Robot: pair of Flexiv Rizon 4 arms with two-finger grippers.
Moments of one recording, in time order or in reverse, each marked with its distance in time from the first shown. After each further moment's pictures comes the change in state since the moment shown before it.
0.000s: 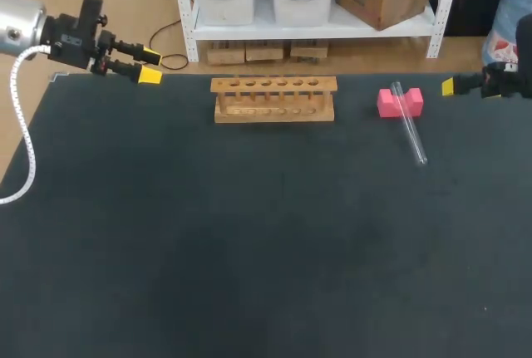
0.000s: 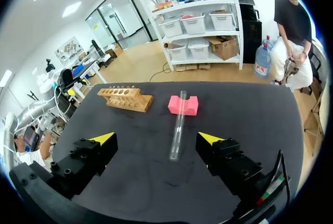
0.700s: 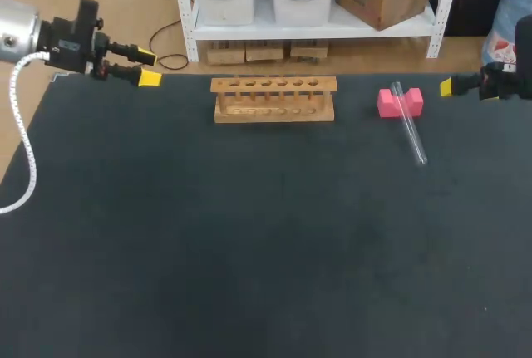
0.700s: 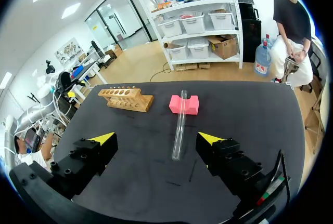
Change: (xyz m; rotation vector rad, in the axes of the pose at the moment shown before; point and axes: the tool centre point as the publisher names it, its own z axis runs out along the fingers) left arm 0.003 -0.002 -0.002 -0.081 -0.007 0.010; right arm 0.005 0.008 0.002 -0.012 0.010 0.028
